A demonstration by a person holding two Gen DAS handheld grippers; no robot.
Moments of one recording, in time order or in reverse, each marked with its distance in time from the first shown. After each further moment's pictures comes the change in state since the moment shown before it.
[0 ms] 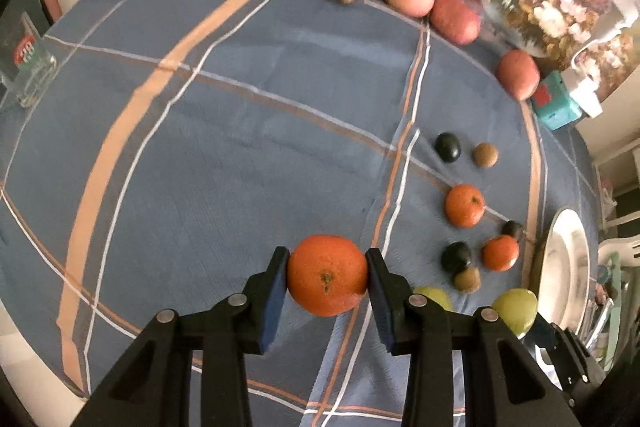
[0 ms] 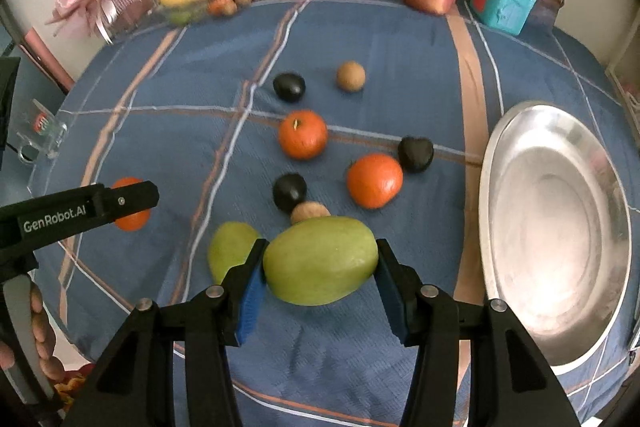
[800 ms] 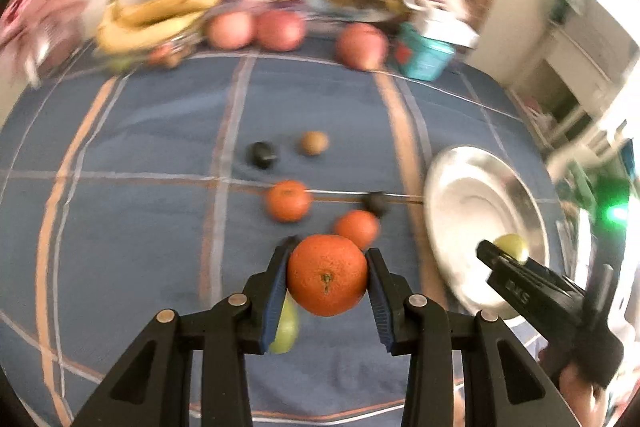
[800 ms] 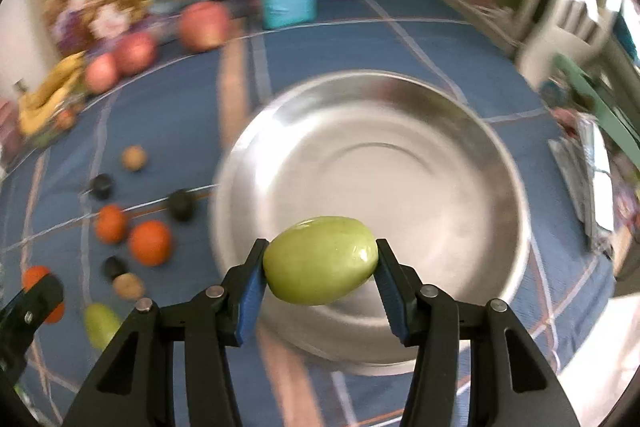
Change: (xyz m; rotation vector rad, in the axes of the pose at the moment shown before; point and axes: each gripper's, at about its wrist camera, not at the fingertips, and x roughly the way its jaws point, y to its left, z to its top) left arm -0.033 -0.118 -0.031 0.386 -0.087 -0.194; right arm -0.025 -0.133 -0.022 0.474 -0.082 -0.326
